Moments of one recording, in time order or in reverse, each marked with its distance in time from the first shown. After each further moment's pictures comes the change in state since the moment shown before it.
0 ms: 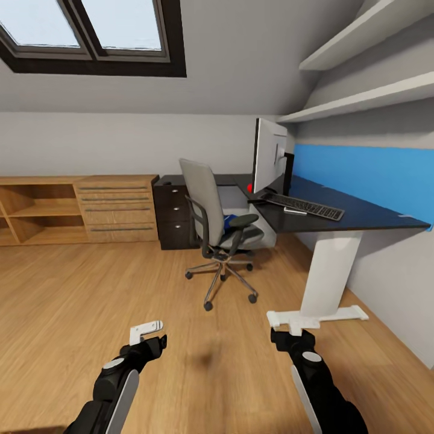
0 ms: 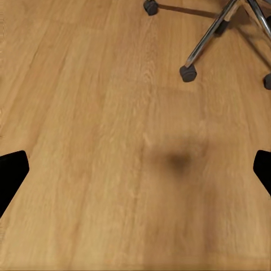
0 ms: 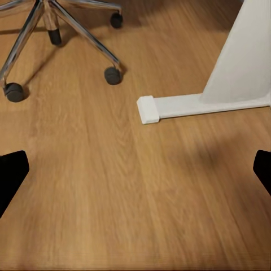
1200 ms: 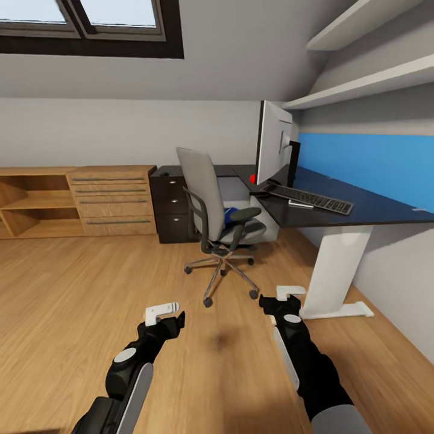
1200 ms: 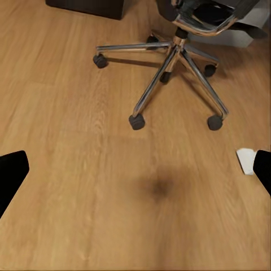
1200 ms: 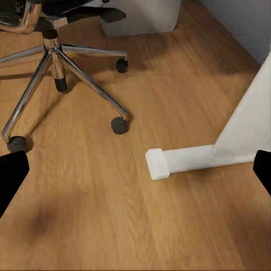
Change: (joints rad) left arm 0.001 -0.041 -0.127 -0.171 -0.012 -0.040 -0.005; right arm -0.201 0.045 0.054 0.082 0.007 -0.009 -0.084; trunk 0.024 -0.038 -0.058
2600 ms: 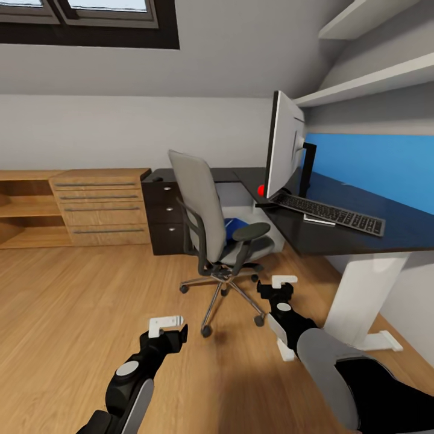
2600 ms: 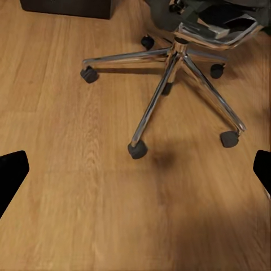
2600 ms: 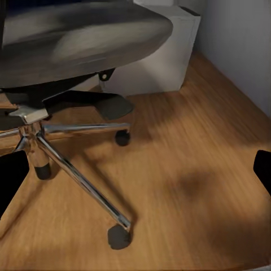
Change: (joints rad) left arm 0.043 0.053 -0.074 0.015 0.000 -0.010 0.001; right arm -0.462 -0.023 -0.014 0.994 -0.009 -0.682 -0.005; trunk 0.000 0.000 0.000
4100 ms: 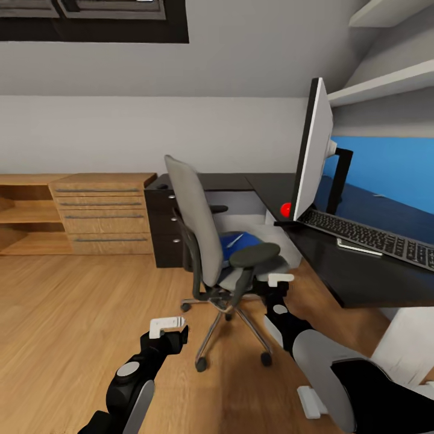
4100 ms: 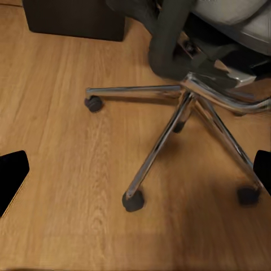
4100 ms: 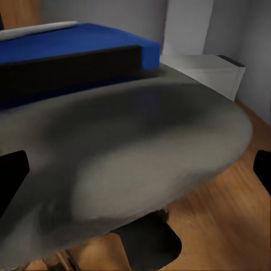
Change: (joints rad) left arm 0.001 0.000 -0.006 0.001 0.001 0.005 0.004; right arm 0.006 0.025 0.004 0.003 0.000 -0.124 -0.002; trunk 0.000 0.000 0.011
